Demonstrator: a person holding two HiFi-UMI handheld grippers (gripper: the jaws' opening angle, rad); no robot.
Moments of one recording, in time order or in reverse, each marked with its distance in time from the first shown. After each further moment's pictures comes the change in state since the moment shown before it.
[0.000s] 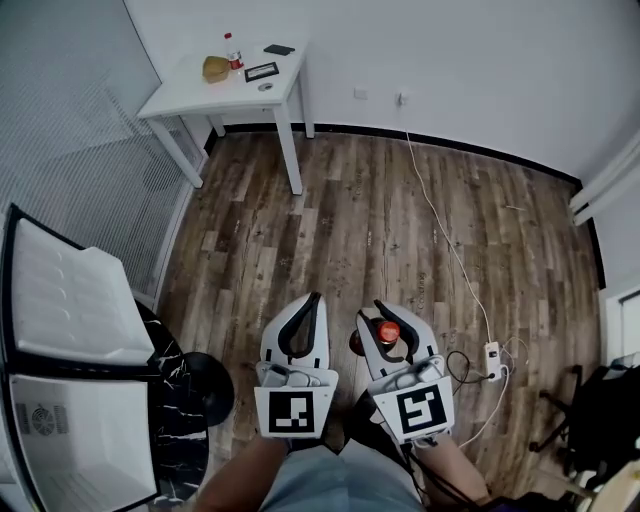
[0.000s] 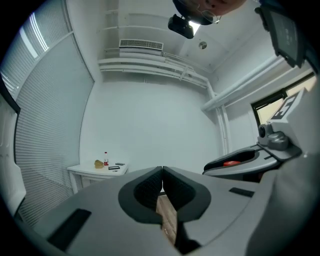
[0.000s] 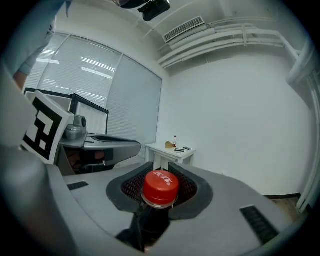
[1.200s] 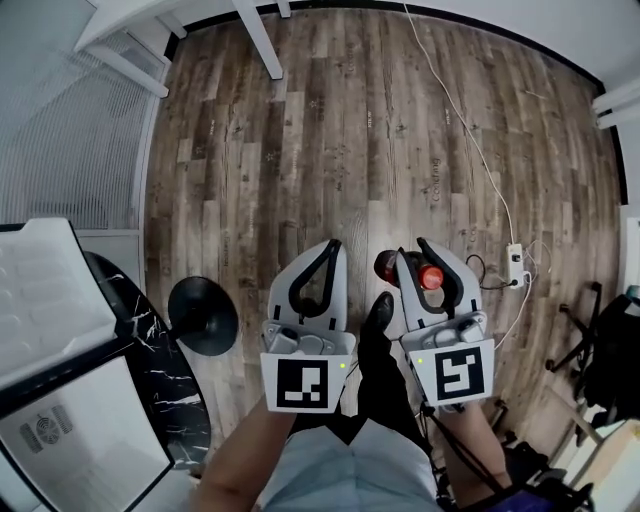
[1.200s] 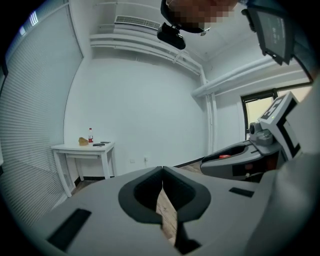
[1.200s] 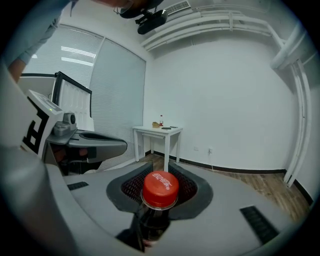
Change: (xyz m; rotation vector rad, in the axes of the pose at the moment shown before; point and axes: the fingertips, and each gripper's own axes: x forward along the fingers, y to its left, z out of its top) left arm 0.034 -0.046 -0.163 0.026 0.201 -0.179; right arm 0.008 -0.044 -0.165 0.134 0.164 -0.150
